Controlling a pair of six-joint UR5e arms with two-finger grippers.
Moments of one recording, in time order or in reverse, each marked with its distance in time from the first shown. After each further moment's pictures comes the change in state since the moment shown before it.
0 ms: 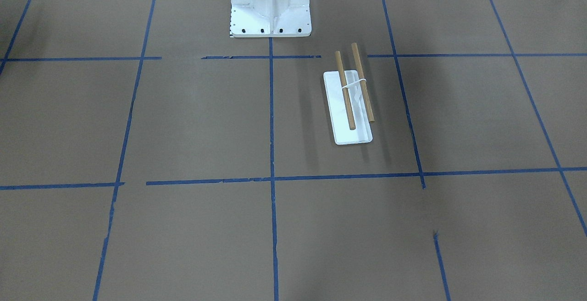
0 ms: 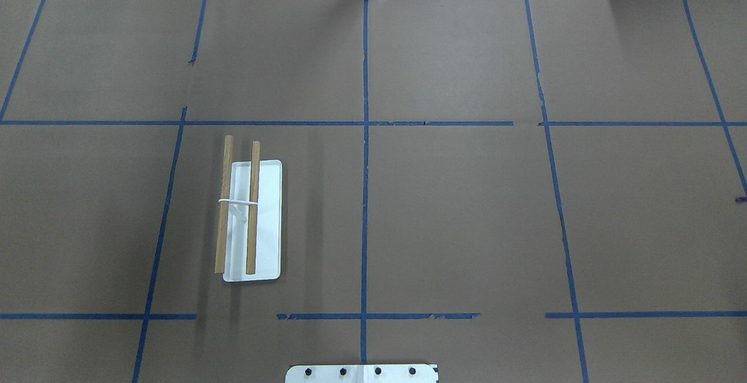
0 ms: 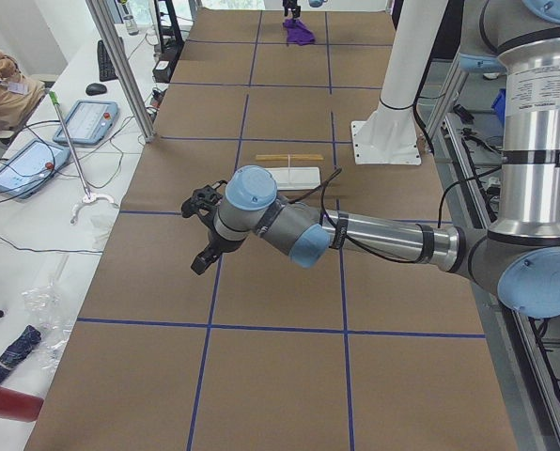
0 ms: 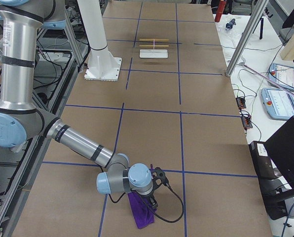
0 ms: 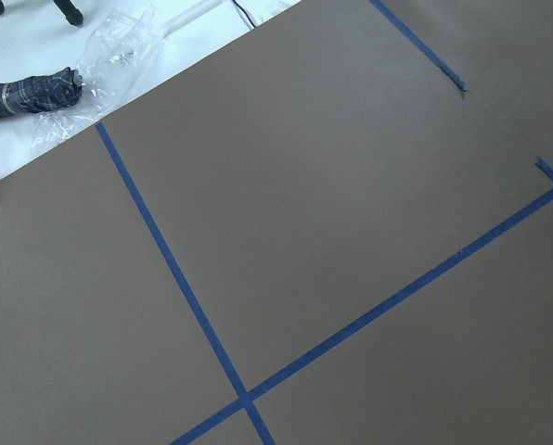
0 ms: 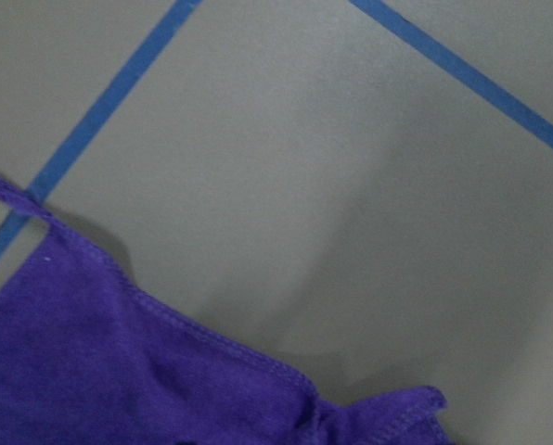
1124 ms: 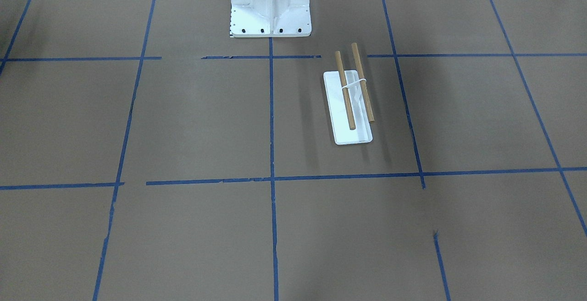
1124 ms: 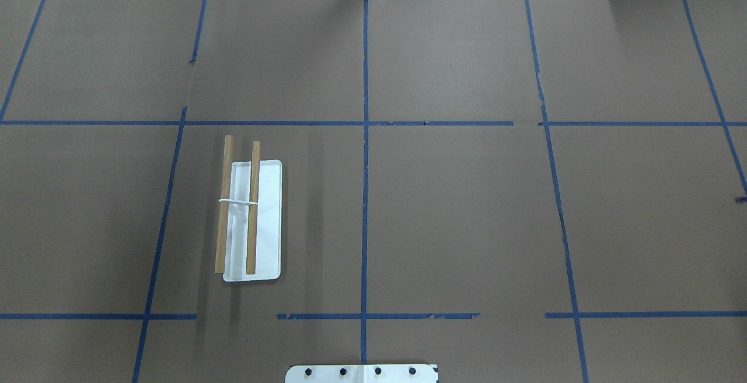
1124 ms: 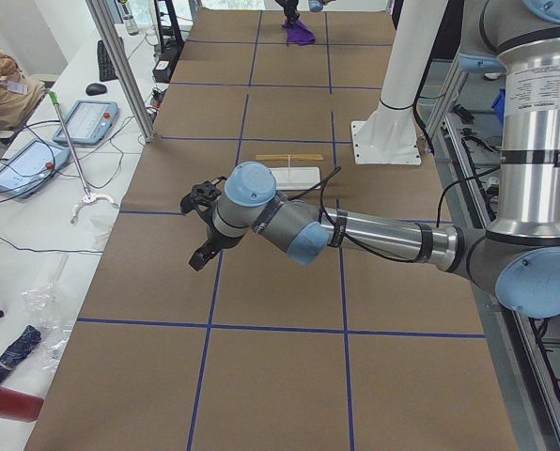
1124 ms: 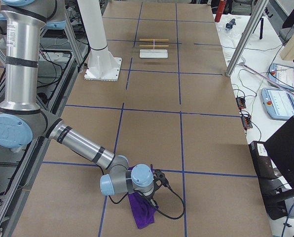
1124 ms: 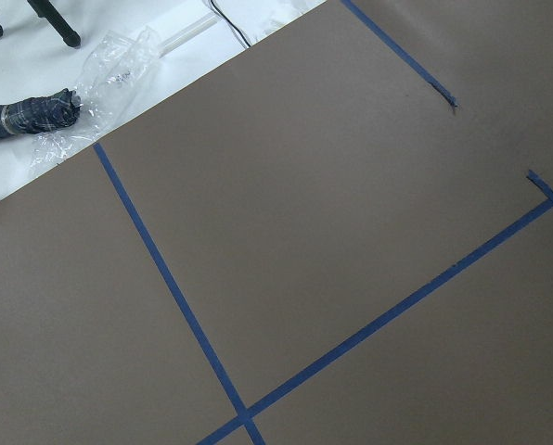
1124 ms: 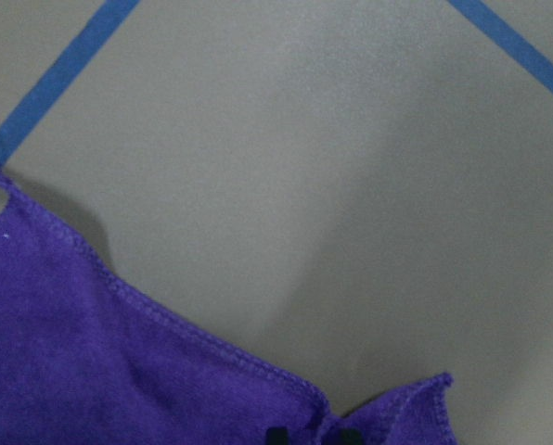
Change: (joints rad) left arm 0.000 -0.008 -0.006 0.000 -0.002 -0.001; right arm -0.061 0.005 -0.012 0.027 -0.015 0.000
